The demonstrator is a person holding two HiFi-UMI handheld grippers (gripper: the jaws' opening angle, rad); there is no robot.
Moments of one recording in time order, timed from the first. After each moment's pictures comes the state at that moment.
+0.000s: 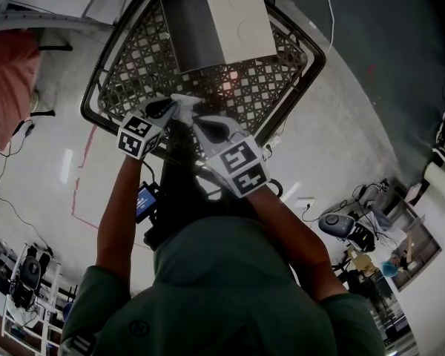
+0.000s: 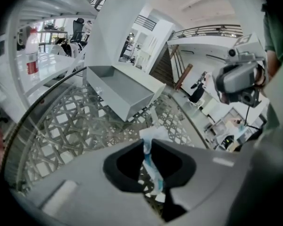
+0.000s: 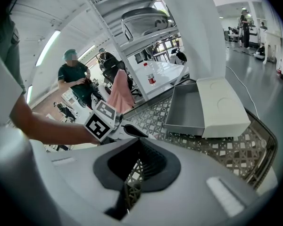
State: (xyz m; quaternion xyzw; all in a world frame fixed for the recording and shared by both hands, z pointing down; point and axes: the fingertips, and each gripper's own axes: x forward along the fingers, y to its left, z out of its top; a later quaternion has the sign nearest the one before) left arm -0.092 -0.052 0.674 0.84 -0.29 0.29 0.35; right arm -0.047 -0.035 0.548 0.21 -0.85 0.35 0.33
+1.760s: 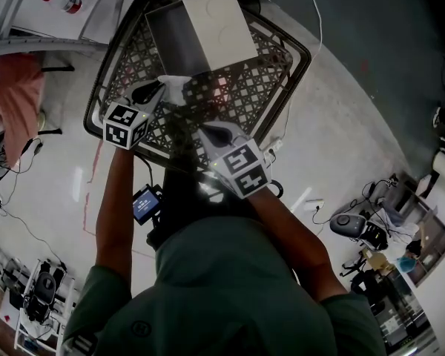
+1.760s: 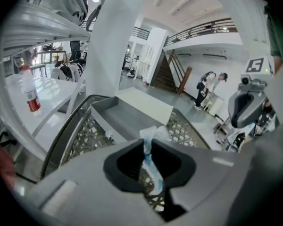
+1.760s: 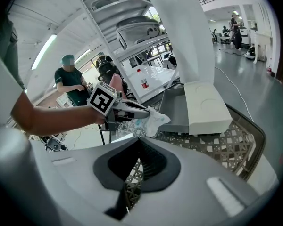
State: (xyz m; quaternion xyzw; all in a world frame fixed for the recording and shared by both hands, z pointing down) left arm -0.090 -0.136 0.600 0.86 -0.33 0.28 0.27; right arm -0.005 -0.035 0.522 0.25 -0.85 0.35 0.31
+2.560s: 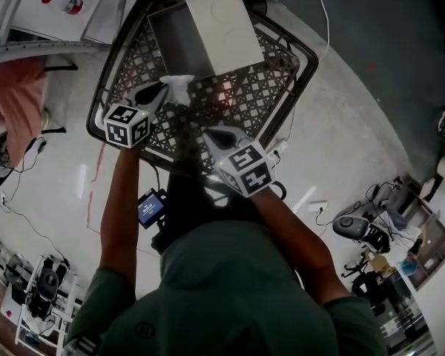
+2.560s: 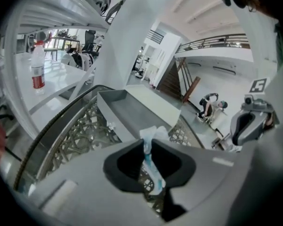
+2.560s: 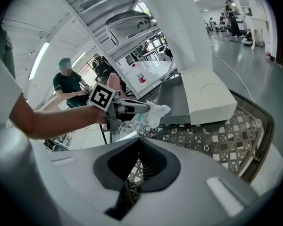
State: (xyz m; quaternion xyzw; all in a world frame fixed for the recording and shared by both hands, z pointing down) left arm -0.095 -0.147 0.620 0.84 -0.36 0.23 0.34; right arm 0.000 -0.036 0.548 0.24 -0.83 0.40 0.31
